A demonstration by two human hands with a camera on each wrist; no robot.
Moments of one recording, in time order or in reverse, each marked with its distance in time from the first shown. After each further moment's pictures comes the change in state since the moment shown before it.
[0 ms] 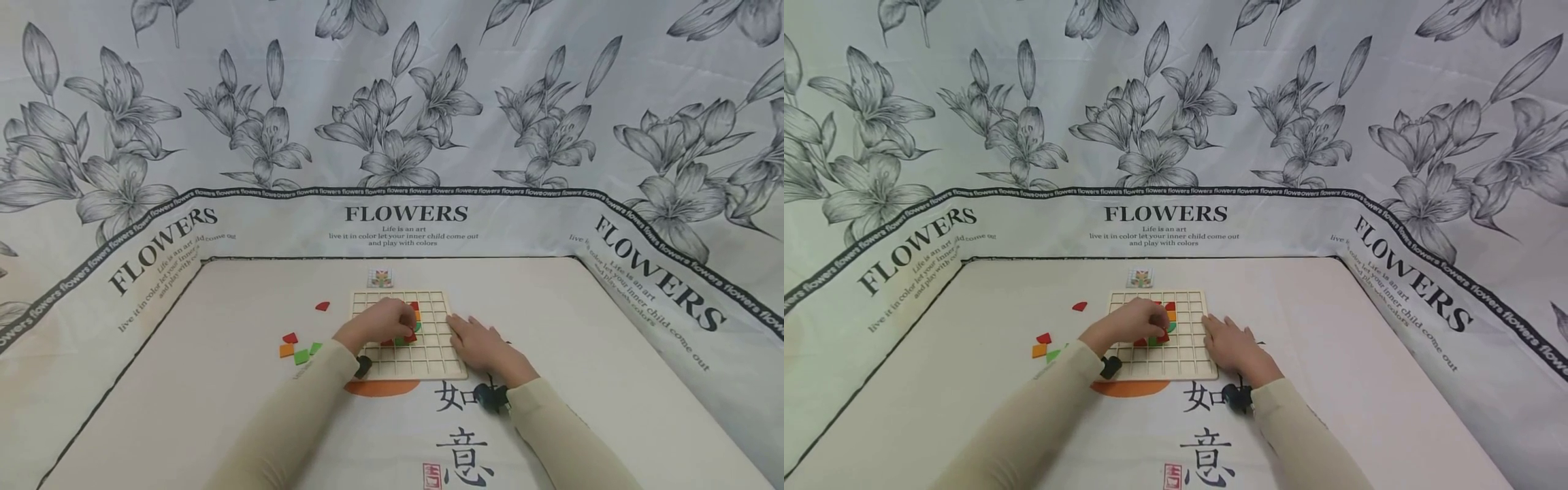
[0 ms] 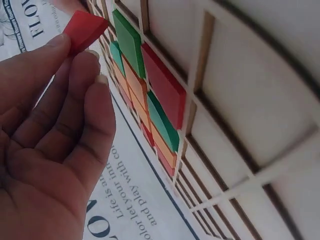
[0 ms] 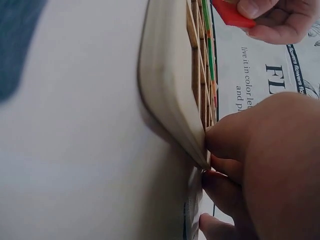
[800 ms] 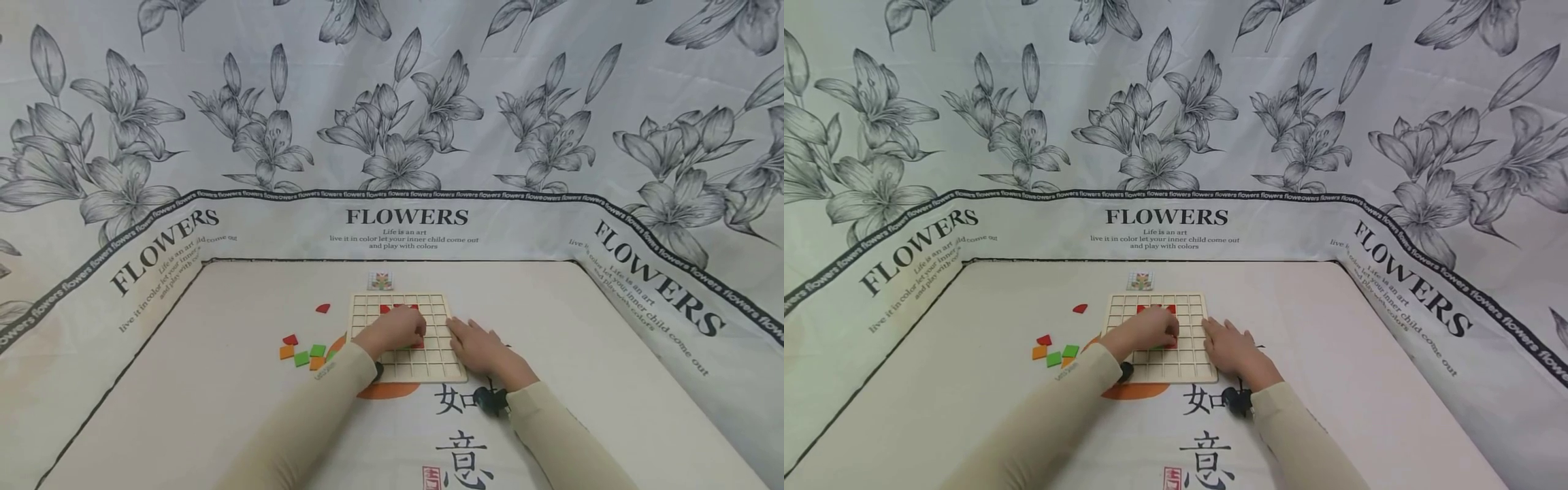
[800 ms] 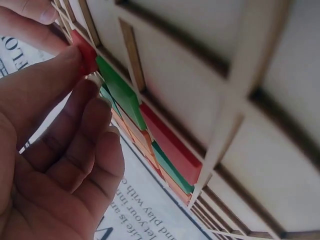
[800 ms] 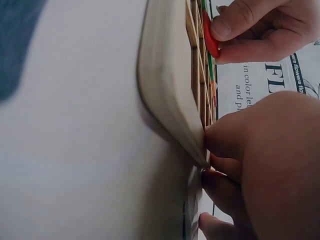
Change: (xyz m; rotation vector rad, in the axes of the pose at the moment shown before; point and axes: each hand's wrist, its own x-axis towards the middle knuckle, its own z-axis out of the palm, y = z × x) left_hand 0.016 0.021 0.019 0.173 -0.020 -0.031; right_hand -0.001 -0.001 -0.001 -0.005 0.007 0.003
